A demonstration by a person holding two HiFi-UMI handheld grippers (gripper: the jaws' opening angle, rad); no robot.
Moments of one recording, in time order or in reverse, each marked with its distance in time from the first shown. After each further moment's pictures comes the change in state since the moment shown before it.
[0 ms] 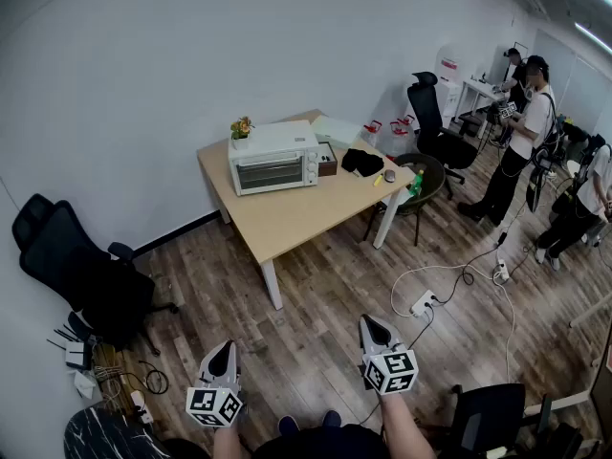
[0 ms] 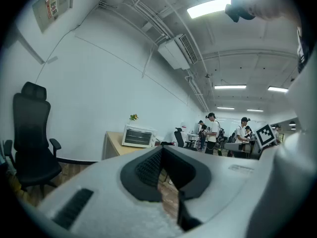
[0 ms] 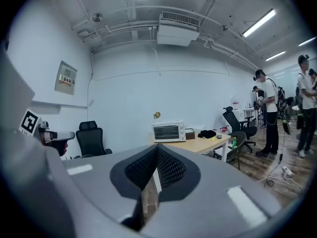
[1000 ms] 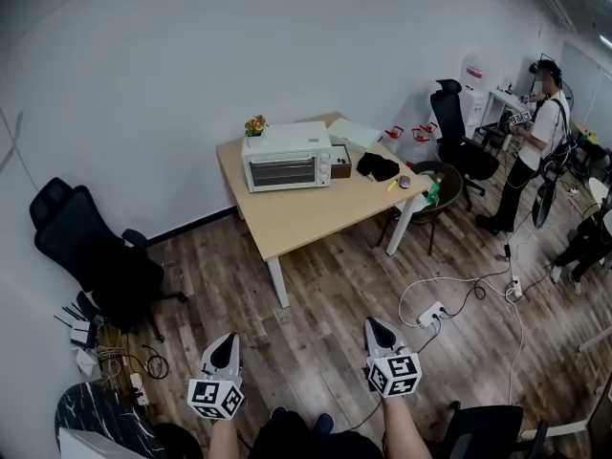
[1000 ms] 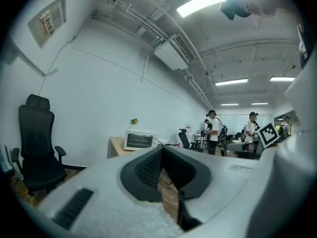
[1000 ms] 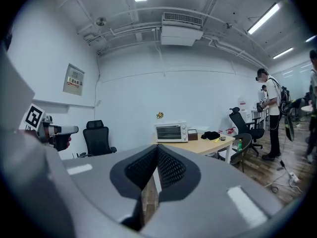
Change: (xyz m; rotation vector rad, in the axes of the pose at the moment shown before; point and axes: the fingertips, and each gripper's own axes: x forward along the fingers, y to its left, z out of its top) left arm 0.008 -0.056 -0.003 0.068 -0.032 0.078; right arm -0.019 -0.048 -0.005 -0.025 0.000 0.091
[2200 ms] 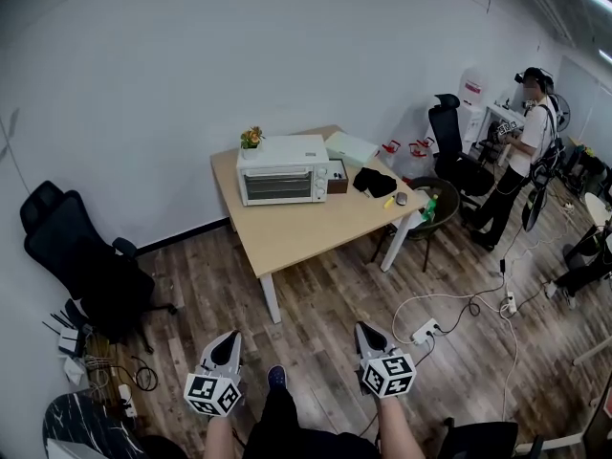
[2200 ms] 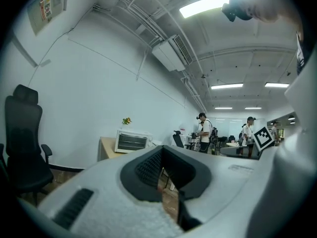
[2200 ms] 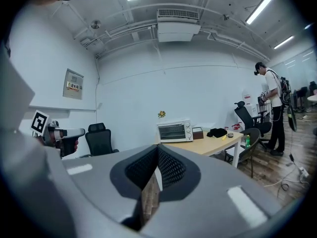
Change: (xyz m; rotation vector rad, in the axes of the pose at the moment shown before) left arm 0.072 0.011 -0.001 -0.011 -0.020 -0.078; right arm 0.064 -0.018 -0.002 0.043 0.006 0.055
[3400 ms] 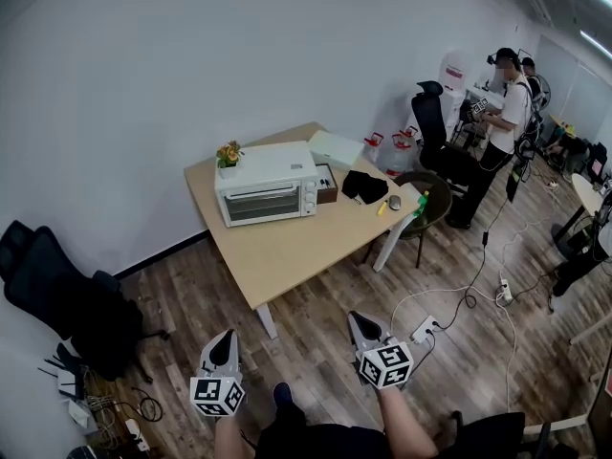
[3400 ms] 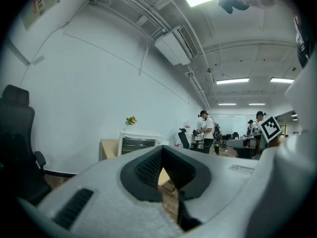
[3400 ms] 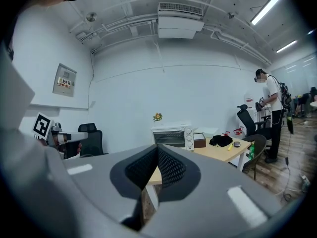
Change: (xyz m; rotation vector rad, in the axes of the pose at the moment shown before) left arm 0.149 0.105 0.027 0.011 0.042 0.010; right arm 0.156 -0.028 0.059 -0.020 -0.001 -0.033
